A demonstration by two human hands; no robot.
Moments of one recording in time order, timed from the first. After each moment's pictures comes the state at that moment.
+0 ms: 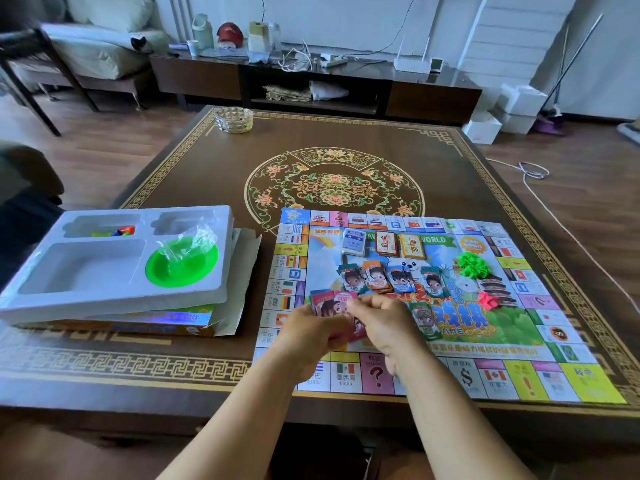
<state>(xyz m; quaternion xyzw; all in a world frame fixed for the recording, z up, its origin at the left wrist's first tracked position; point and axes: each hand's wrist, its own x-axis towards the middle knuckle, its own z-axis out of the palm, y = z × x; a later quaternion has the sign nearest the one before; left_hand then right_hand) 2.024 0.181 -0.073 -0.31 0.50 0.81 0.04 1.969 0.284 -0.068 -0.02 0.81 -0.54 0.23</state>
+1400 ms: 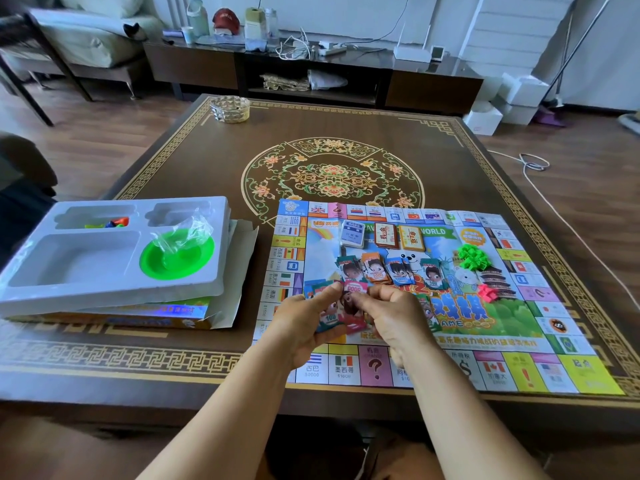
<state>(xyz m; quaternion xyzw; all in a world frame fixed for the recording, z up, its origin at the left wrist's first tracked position) 2.021 0.173 -0.075 -0.34 0.44 0.83 0.03 1.960 0.290 -0.082 0.00 0.79 -0.58 0.19</state>
